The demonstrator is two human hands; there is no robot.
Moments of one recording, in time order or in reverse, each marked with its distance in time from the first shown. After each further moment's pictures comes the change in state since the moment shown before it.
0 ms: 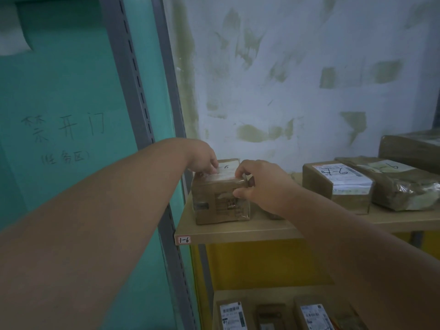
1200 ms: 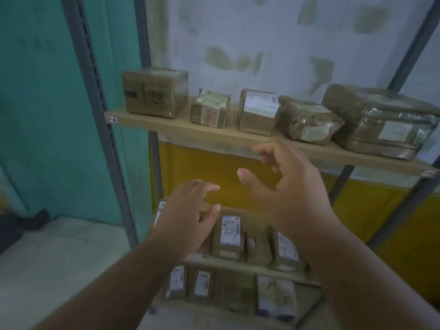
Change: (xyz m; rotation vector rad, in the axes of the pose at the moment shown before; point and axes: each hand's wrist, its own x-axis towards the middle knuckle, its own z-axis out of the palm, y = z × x) left_hand -0.174 0.283 0.236 -0.638 0.619 -0.033; right_hand -0.252 0.121 -0.089 0.153 0.140 -0.129
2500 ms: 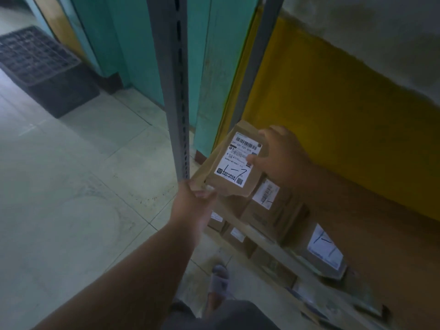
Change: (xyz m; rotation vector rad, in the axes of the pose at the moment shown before) left_hand -0.049 -0.267 0.185 -0.741 0.260 -1.511; right_hand 0.114 0.184 0.462 -0.158 -0.865 -0.001
